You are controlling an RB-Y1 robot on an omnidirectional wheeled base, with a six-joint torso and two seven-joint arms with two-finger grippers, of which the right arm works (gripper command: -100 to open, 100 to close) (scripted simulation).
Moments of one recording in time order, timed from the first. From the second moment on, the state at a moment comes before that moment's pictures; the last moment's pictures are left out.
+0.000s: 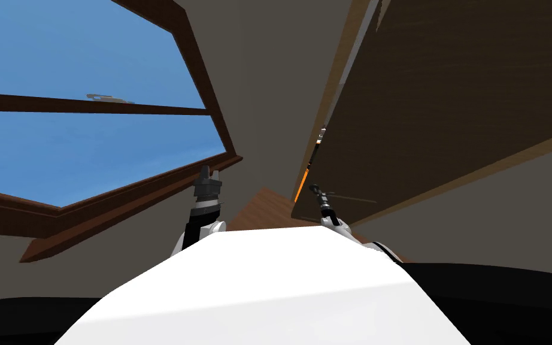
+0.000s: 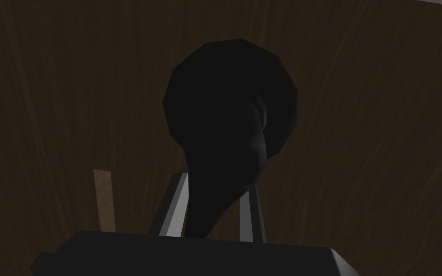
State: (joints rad) arm -0.10 -0.45 0.07 -0.66 -0.32 -0.76 -0.13
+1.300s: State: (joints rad) arm -0.01 -0.55 0.21 -0.70 -0.29 -0.86 -0.26
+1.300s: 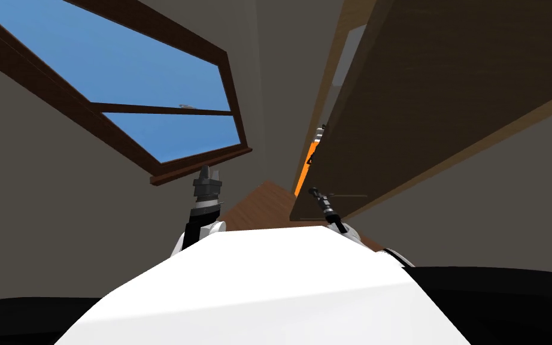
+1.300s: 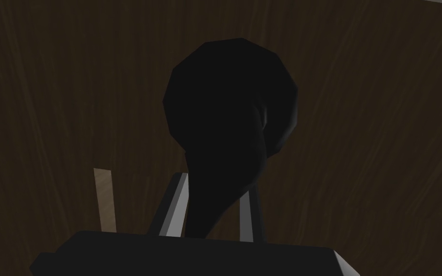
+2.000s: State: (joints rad) arm 0.05 -0.61 0.28 -0.71 -0.29 -0.95 -0.32
